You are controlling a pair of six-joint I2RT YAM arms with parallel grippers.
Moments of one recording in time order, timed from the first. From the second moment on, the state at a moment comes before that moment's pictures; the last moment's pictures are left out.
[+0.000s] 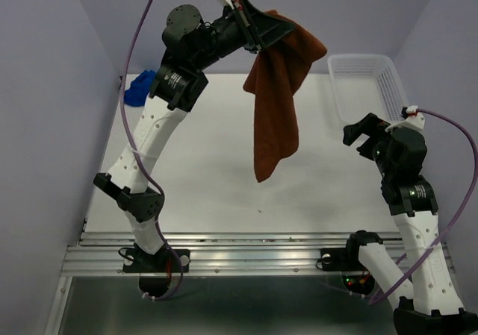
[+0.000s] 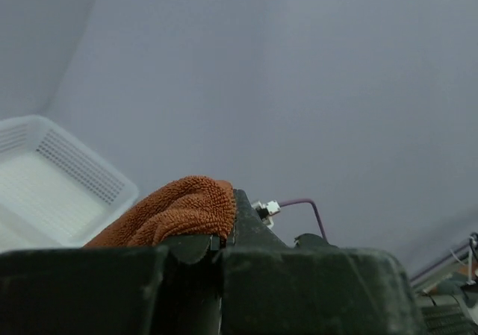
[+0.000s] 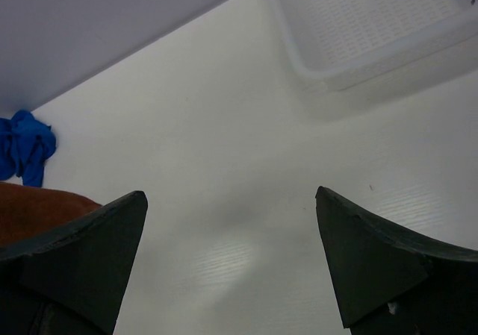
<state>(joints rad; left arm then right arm) -0.61 1.72 2.26 -0.19 0.45 -0.83 0.05 0.72 0.94 -0.48 0.11 0.49</state>
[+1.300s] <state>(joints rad) -0.45 1.31 0.78 -0.45 -0.13 -0.79 0.29 1.14 0.90 -0.50 -0.02 0.39</state>
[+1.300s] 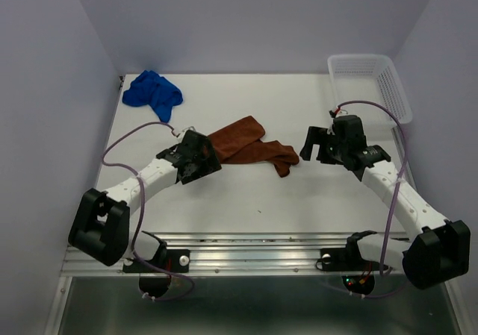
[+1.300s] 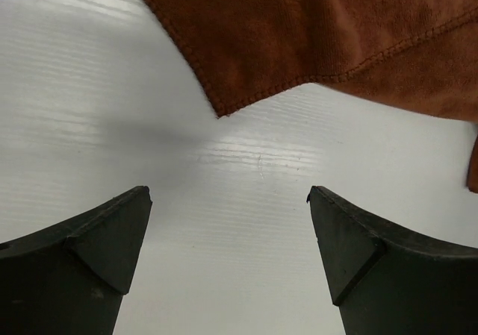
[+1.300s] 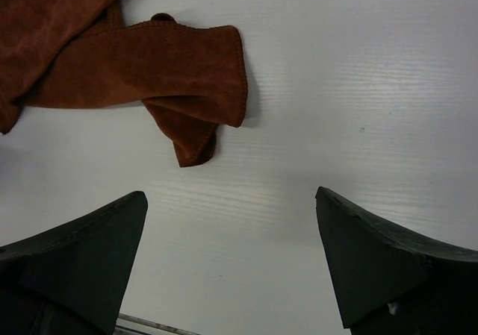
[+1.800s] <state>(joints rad) -0.57 1.66 0.99 -0.49 -0.32 -0.59 0.29 1.19 0.94 -0.49 0.06 0.36</state>
